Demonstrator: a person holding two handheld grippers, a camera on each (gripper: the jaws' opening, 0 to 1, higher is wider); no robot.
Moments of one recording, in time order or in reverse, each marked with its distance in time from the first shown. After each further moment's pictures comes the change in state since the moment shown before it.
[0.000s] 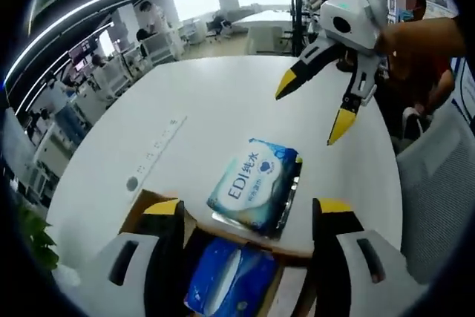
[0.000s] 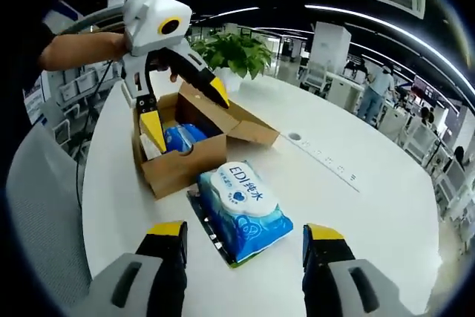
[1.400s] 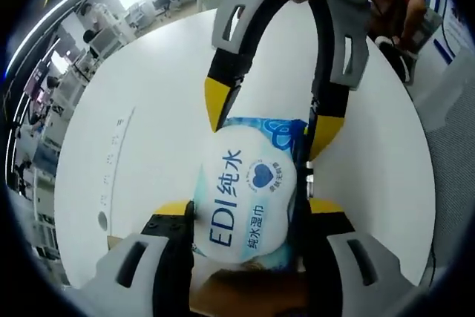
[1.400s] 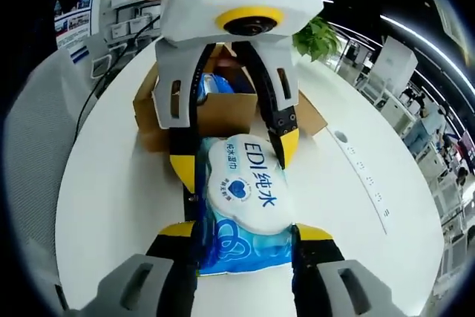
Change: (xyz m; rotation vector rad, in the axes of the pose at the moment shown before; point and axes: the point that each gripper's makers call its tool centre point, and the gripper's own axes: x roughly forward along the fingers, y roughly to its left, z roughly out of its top) left arm 0.120 -0.014 -0.027 0.303 0.258 -0.161; right arm 0.074 0.001 -0.022 -0.344 0.144 0.211
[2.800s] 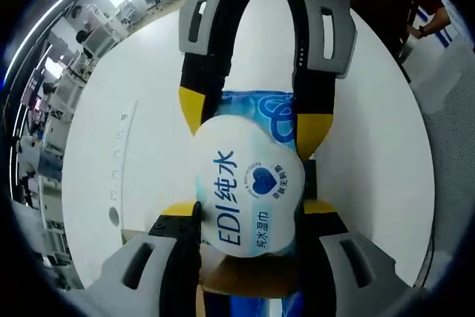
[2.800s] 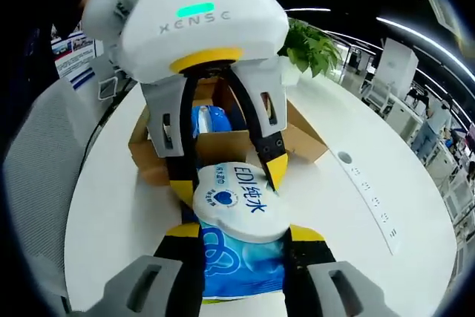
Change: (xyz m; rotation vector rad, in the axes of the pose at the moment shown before) left arm -0.012 0.008 -0.013 0.038 0.083 -0.004; right arm 0.010 -0.015 0.035 0.034 -0.112 0.070
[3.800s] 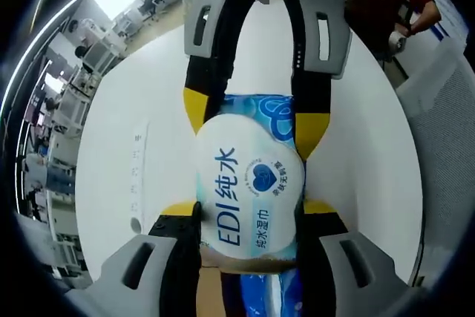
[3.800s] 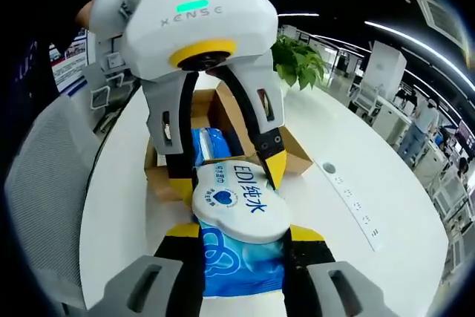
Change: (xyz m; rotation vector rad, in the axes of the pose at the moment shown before) left arm -0.045 0.001 0.030 0.062 -0.024 0.022; right arm -0.043 0.000 0.026 0.028 -0.033 -0.057
